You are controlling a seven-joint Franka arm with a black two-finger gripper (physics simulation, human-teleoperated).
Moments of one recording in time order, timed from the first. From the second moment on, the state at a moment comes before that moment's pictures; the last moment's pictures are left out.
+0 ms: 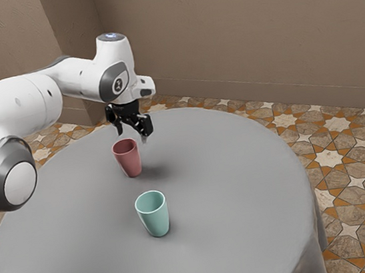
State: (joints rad) arm -0.08 0.67 0.18 -1.29 0.04 1.98 0.16
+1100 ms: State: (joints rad) arm -0.06 0.68 0.17 -1.43 0.01 2.10 0.16
